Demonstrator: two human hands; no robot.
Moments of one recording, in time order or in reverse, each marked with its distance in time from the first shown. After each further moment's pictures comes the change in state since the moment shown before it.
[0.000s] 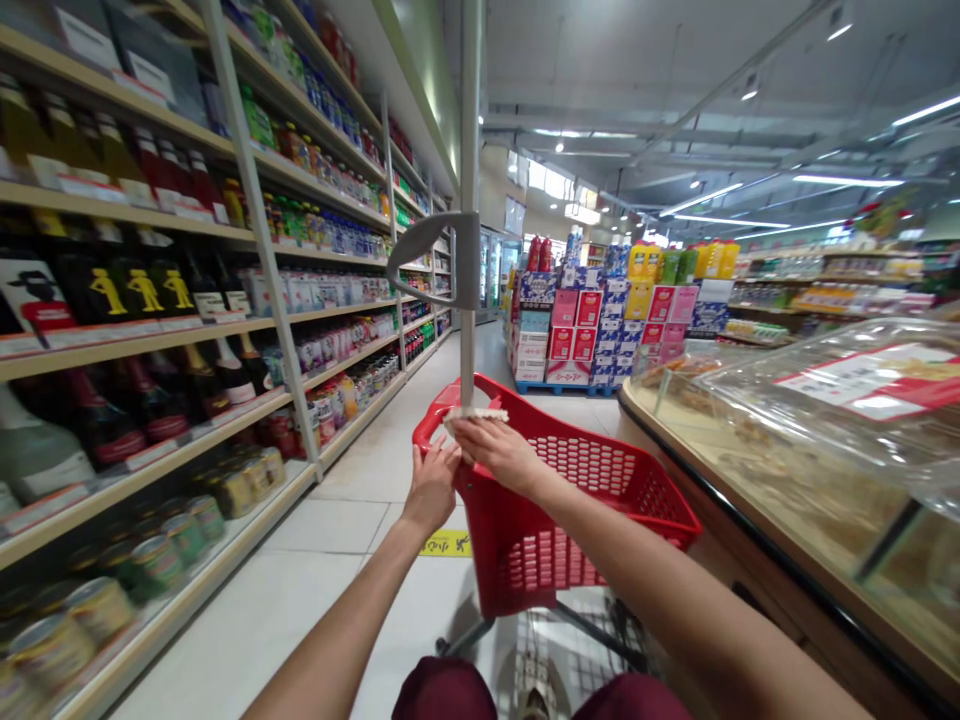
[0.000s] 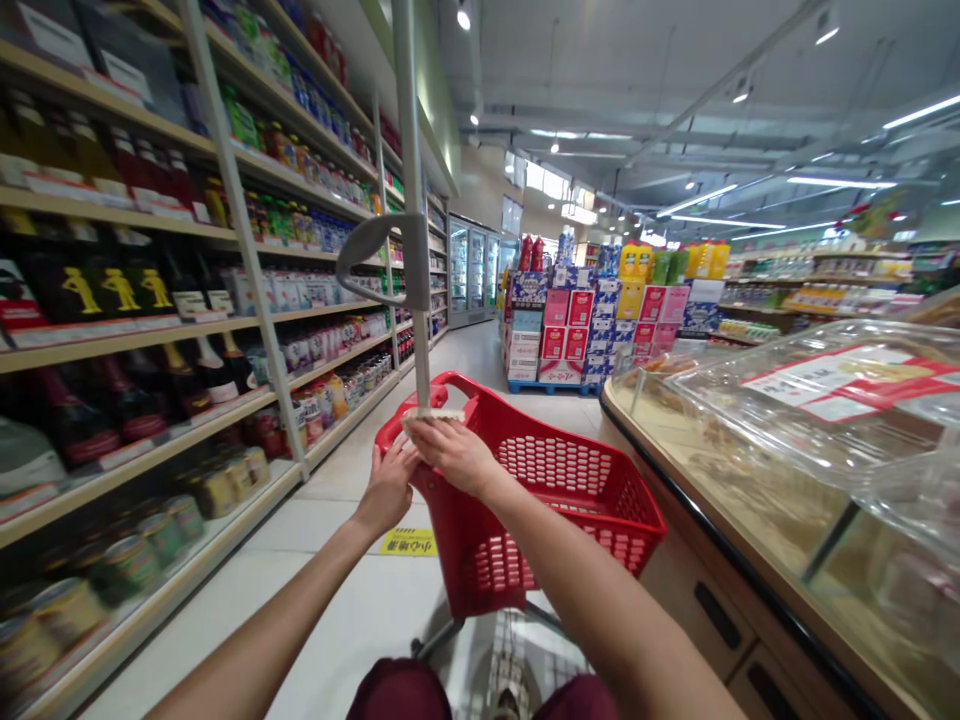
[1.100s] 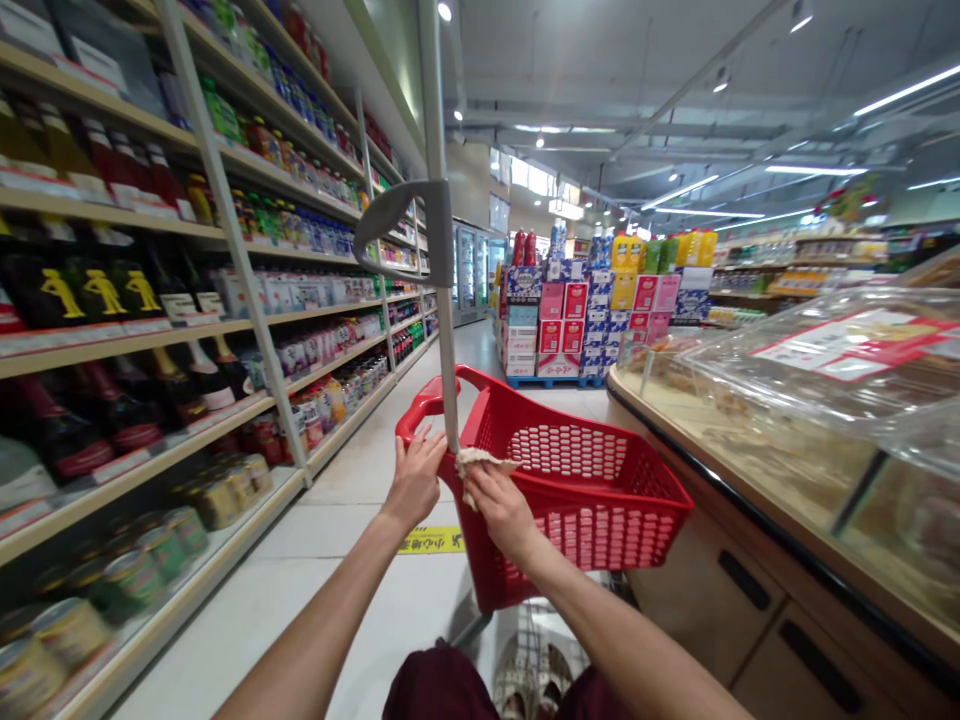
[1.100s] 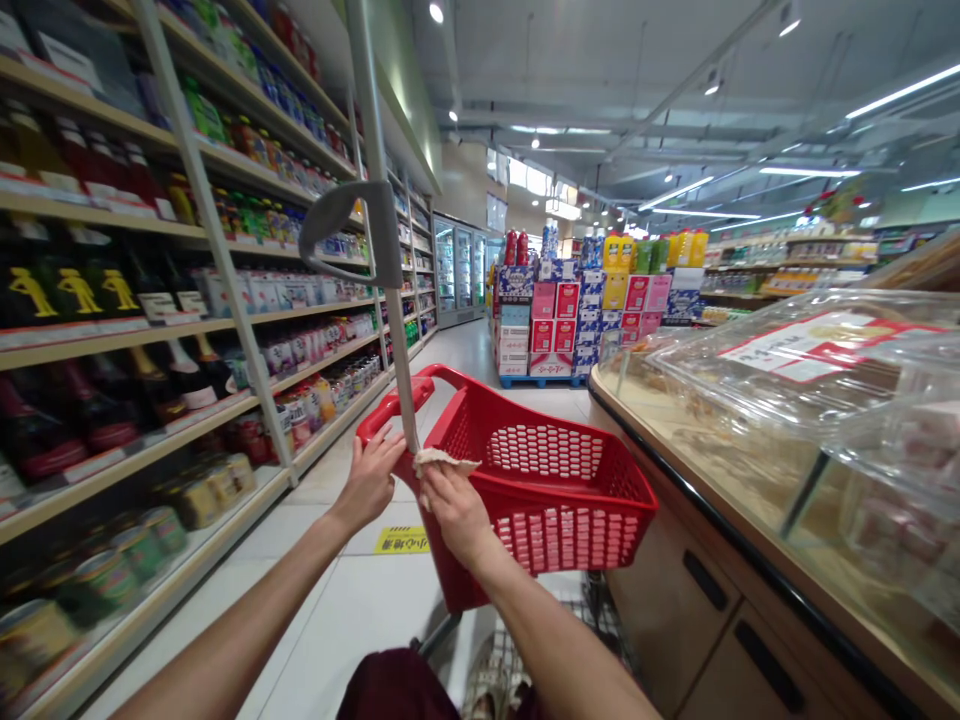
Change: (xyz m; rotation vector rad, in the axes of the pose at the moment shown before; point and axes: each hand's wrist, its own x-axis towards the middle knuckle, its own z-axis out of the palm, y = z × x) left_hand -0.005 0.003 -0.002 0.017 -0.025 0.034; right_hand -0.103 -0.073 0.054 -0.004 0.159 0.320
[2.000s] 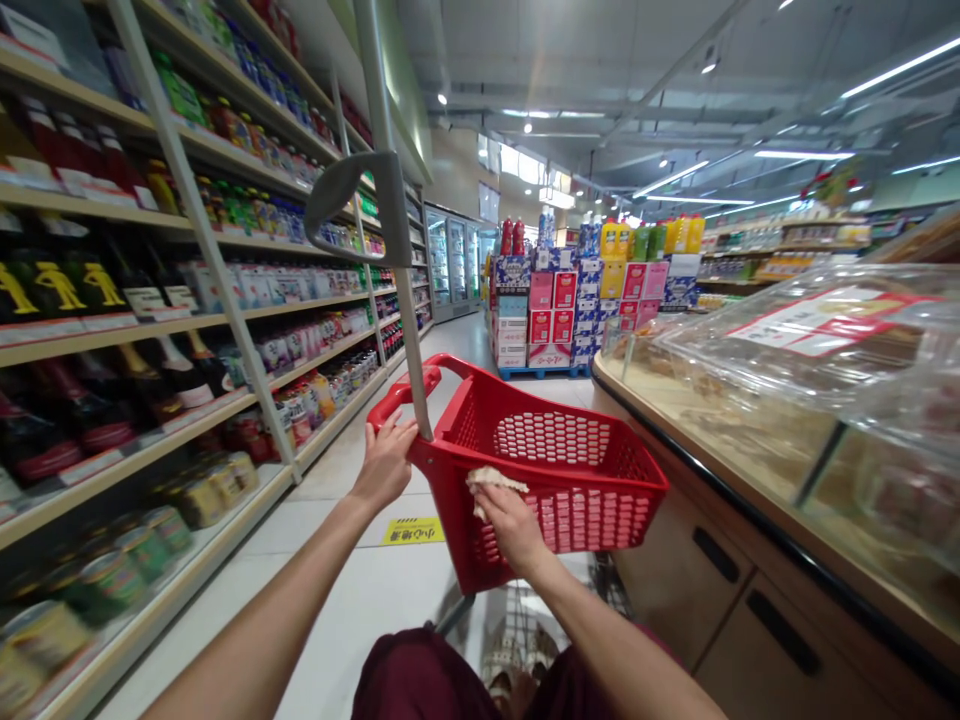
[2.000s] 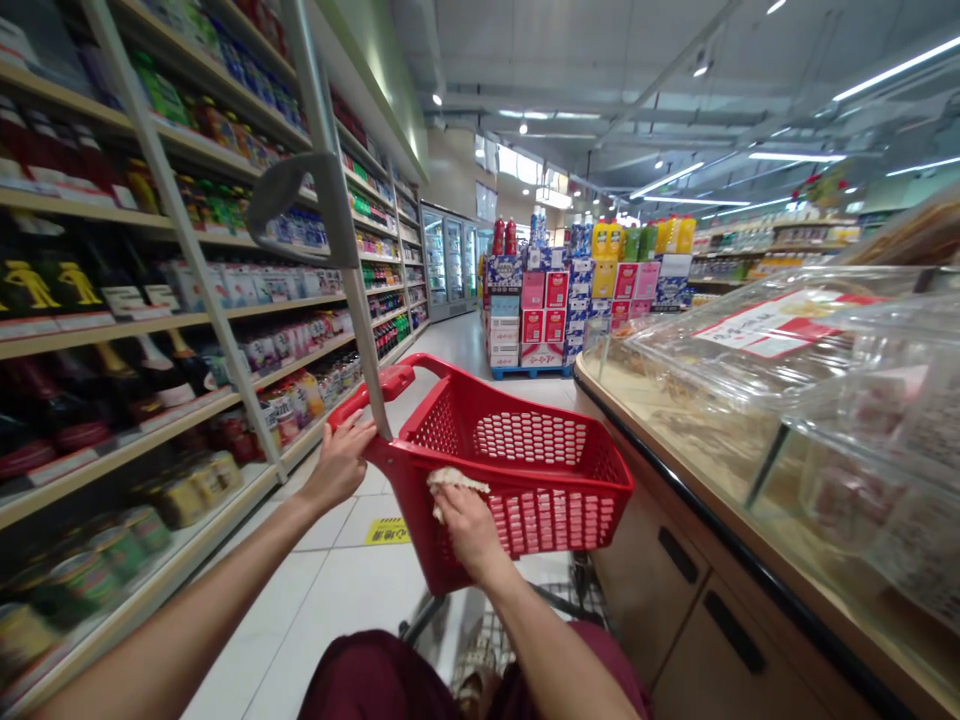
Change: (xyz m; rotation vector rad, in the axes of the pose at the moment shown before) left_hand 0.009 -0.005 0.003 0.019 -0.036 -0.035; right_hand -0.072 0.023 -0.009 0.024 -0.059 0.137
